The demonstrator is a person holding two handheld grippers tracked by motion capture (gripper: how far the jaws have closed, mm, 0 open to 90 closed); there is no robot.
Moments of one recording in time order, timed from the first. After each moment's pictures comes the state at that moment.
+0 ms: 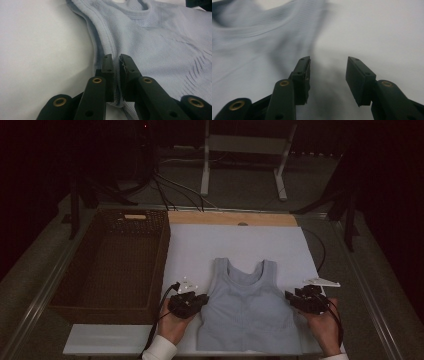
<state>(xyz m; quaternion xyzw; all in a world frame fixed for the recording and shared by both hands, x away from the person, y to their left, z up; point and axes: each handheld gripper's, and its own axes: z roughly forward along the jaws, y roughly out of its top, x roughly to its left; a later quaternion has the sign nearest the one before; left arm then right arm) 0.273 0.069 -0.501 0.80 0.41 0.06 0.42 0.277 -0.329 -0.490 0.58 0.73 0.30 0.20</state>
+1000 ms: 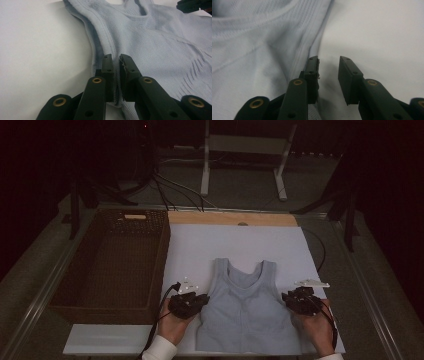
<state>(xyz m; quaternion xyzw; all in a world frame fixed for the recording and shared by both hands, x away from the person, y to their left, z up) 0.271 0.068 -0.498 0.81 0.41 0.07 0.42 0.278 -0.309 -0.501 0.57 0.75 0.27 0.19</state>
